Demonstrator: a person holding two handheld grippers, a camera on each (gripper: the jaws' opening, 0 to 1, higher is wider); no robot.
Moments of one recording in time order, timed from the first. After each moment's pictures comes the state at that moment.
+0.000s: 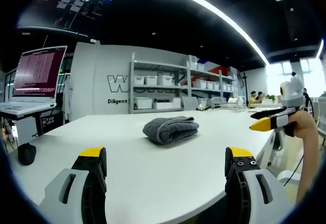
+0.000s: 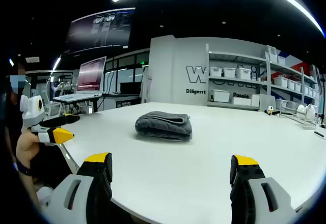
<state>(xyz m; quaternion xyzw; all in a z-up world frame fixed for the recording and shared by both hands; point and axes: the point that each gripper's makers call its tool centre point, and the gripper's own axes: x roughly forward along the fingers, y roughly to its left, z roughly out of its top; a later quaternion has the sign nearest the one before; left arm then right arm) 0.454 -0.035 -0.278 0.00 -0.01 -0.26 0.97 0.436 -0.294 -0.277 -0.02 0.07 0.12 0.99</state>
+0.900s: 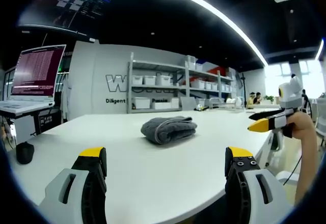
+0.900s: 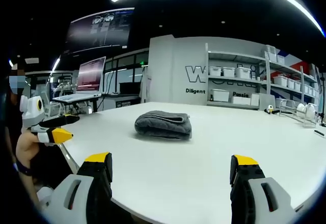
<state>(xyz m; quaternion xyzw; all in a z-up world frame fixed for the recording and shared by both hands) 0.452 -0.038 -0.279 0.00 -0.01 -0.27 0.96 0.434 -0.296 -0.280 -0.02 0.07 0.12 0.99</state>
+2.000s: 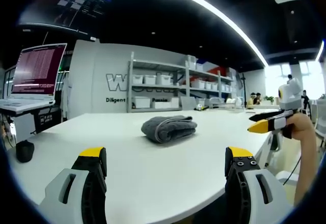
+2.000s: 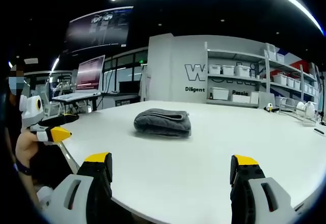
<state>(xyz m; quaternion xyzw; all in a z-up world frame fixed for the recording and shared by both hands) 0.452 -0.035 -0.281 0.00 0.00 -0.26 0.96 0.434 -0.297 -0.285 -0.02 0.08 0.12 0.99</state>
